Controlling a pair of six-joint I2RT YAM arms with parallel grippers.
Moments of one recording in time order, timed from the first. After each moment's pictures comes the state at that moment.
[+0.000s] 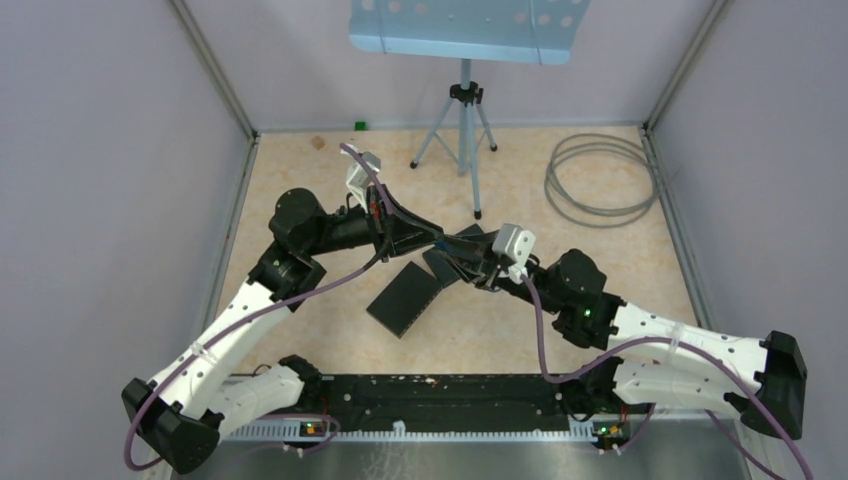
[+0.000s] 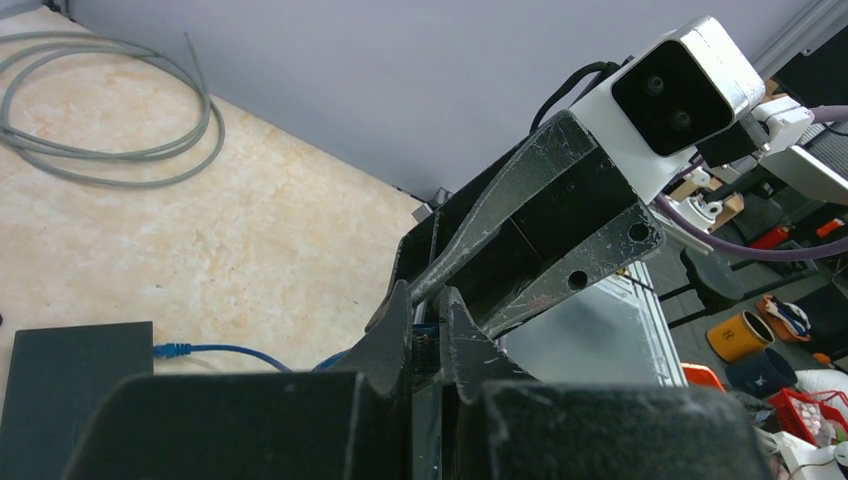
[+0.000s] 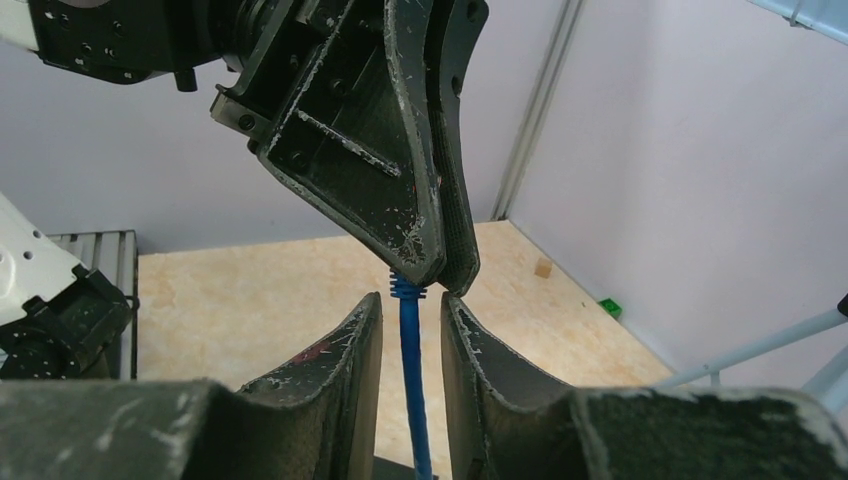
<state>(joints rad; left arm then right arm) -0.58 0.97 0.97 0.17 0.82 -0.60 1.09 0.93 0.68 0.55 -0.07 -0.22</state>
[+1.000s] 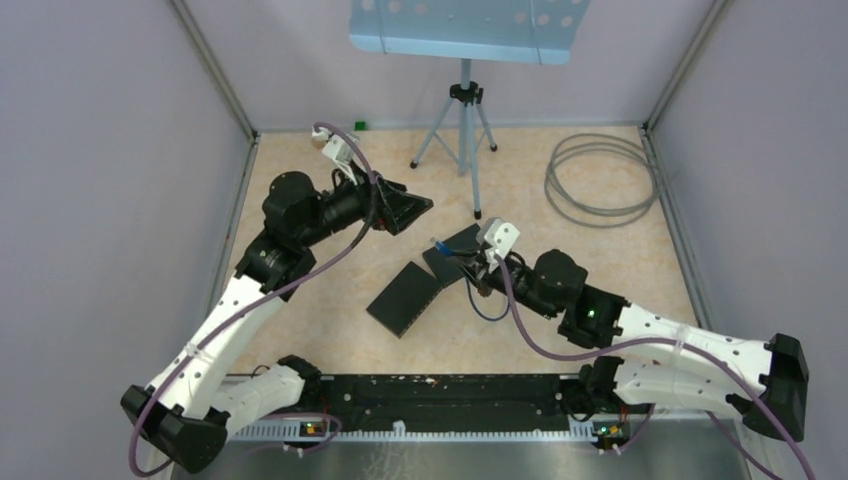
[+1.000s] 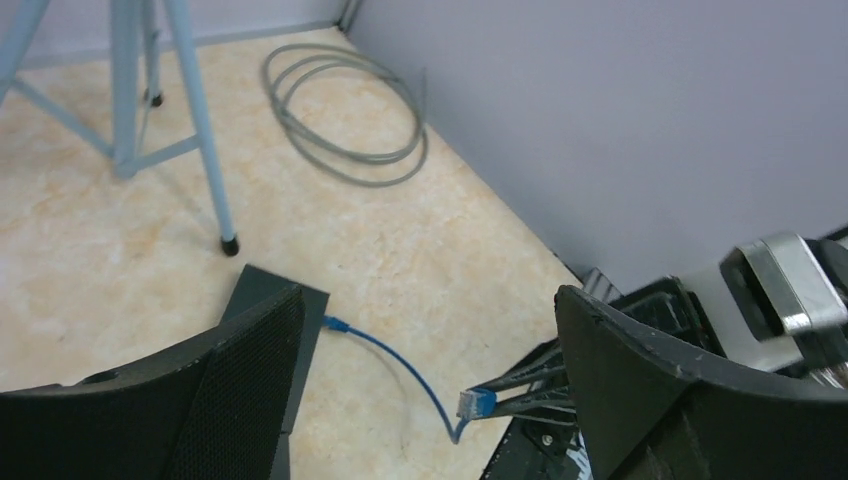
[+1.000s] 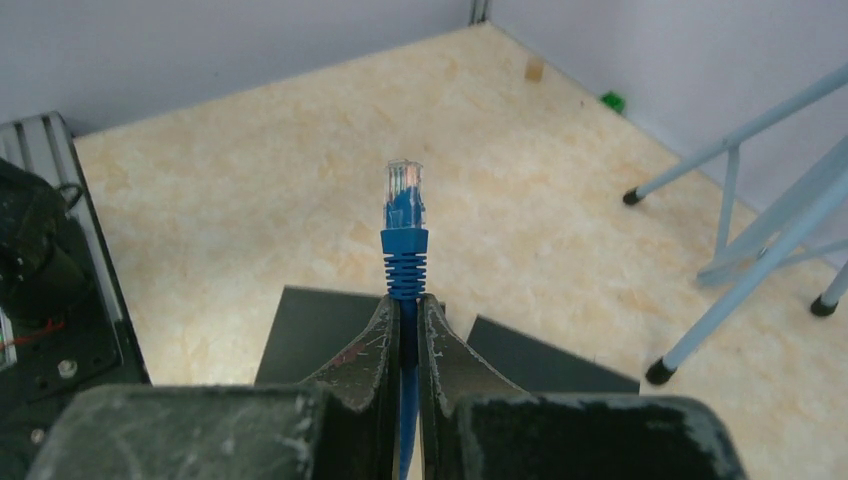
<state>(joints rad) -0.50 0.99 1.09 -0.08 0.48 -0.52 1.09 0.90 0.69 0.23 0.12 -0.10</state>
